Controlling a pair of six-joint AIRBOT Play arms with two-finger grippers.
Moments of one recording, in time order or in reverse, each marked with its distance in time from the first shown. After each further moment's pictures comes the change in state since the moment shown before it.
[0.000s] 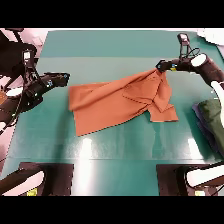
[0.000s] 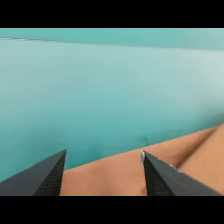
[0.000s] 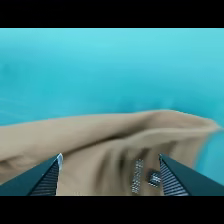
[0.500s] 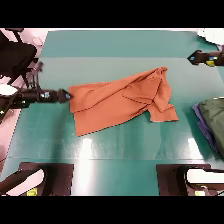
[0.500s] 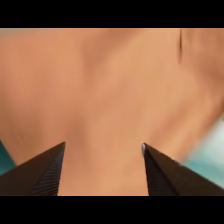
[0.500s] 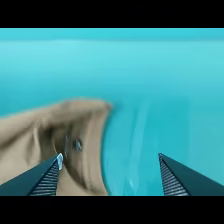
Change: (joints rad) left arm 0.118 0.023 0.052 0.654 -0.723 -0.709; right arm -0.271 0.200 0.005 0.003 0.241 0.007
